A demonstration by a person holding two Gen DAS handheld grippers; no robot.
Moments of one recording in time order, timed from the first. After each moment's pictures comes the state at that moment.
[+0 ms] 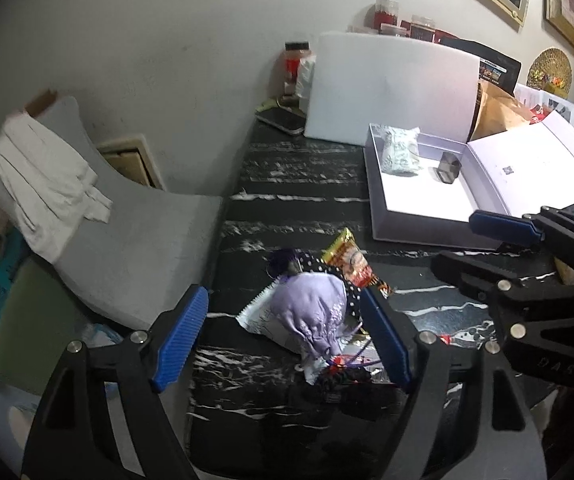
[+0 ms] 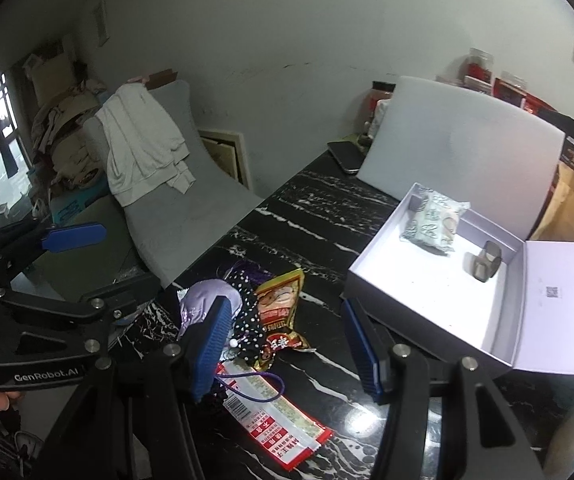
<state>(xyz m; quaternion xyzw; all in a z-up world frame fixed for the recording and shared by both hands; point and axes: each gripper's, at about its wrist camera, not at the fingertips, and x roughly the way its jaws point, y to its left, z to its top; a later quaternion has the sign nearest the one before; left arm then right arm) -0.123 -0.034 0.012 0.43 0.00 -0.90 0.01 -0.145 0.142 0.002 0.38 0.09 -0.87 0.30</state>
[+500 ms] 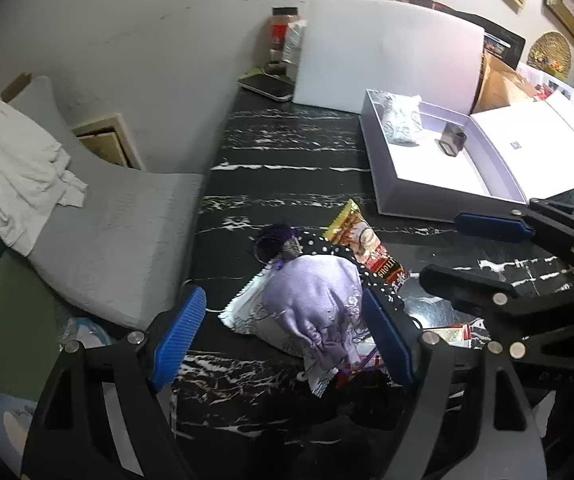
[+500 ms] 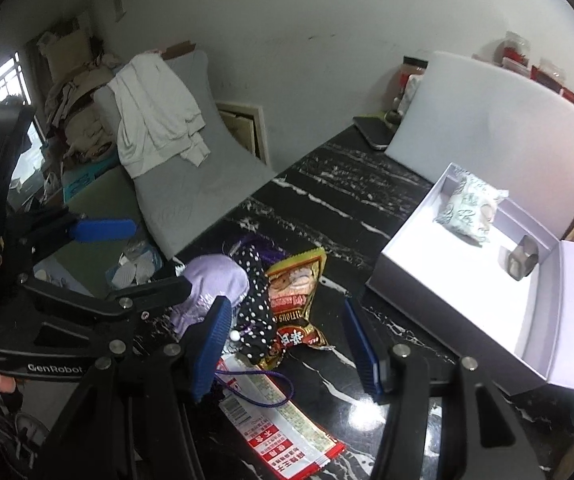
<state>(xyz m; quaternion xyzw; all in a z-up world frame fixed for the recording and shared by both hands) -0.158 -0.041 -0.045 0.46 0.00 -0.89 -0.03 -0.168 0.125 -0.042 0.41 0.11 -0.84 0.33</state>
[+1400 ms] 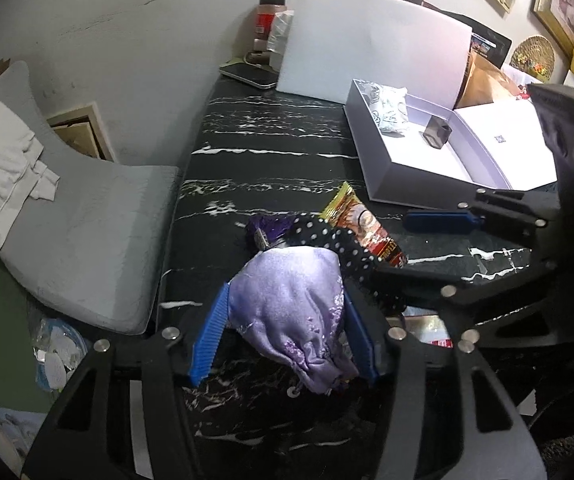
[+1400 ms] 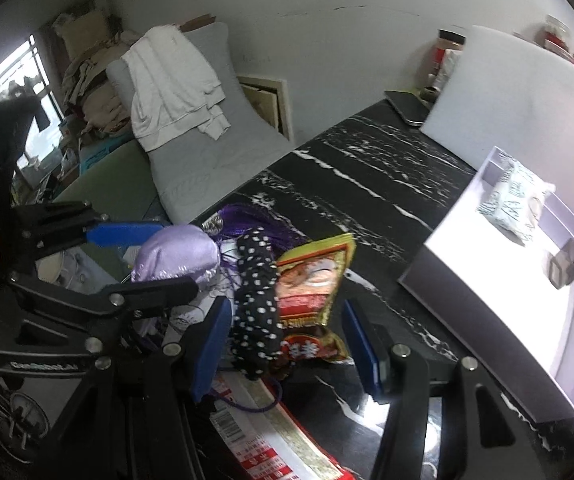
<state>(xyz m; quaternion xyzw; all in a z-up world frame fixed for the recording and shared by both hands) -0.157 -0.062 -0.071 0.46 0.03 -0.89 -0.07 -0.184 0.096 -0.075 0.44 0.14 -0.81 0.37</state>
